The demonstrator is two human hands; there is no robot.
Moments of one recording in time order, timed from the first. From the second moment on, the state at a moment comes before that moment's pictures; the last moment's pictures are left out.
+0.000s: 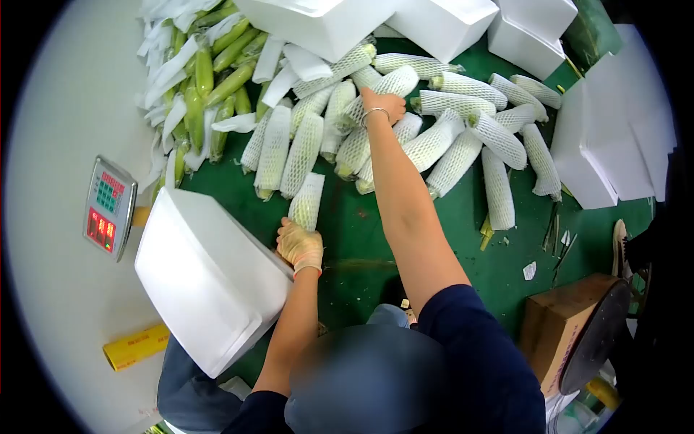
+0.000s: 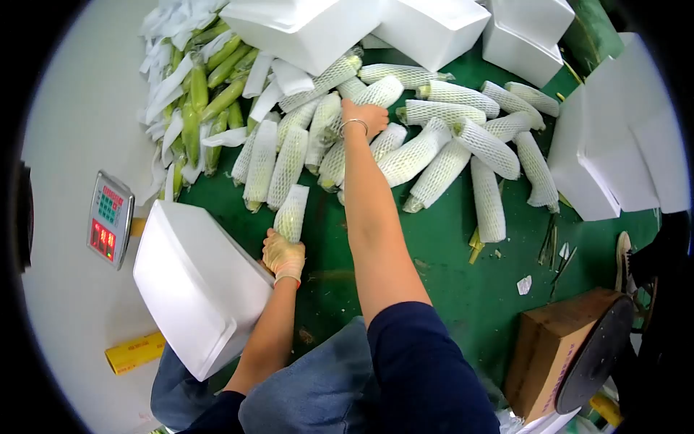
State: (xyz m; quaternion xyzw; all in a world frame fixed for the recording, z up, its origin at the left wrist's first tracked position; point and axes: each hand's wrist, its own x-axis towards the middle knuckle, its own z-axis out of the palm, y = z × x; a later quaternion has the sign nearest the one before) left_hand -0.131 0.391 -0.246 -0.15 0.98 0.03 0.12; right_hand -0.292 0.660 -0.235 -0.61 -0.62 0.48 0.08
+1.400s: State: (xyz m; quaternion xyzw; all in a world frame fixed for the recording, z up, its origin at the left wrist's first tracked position) left_hand -0.008 0.480 -0.339 -0.06 0.62 0.69 0.37; right_hand 0.062 0.612 -0.255 -0.48 -0.75 0.46 0.04
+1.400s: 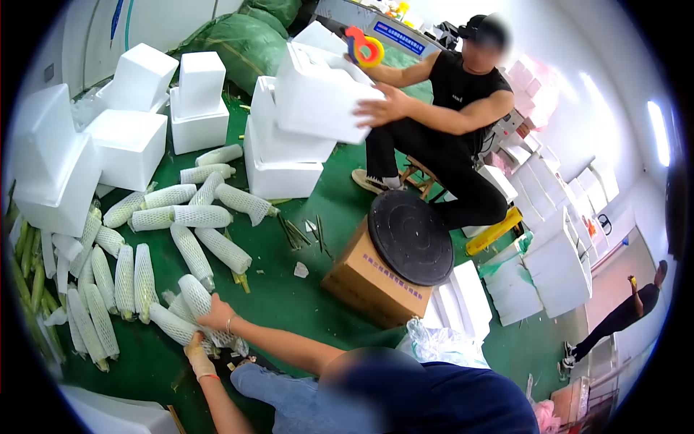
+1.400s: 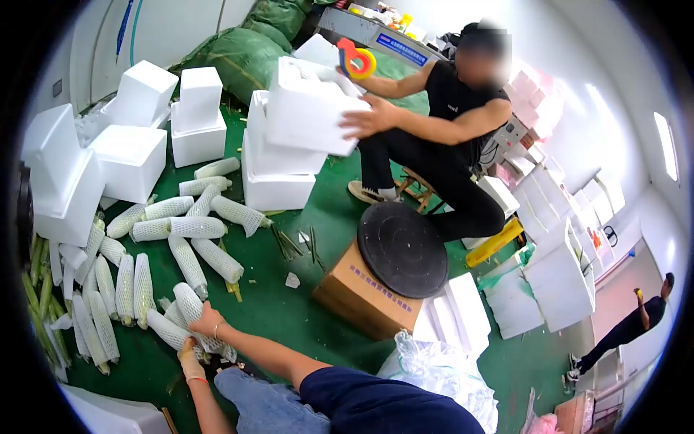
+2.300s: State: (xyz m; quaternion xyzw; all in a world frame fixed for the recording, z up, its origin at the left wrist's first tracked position) left_hand 0.001 0.482 -0.323 -0.10 0.63 0.69 0.35; right_hand 0.069 0.603 -0.236 -0.47 -0.71 0.51 0.06
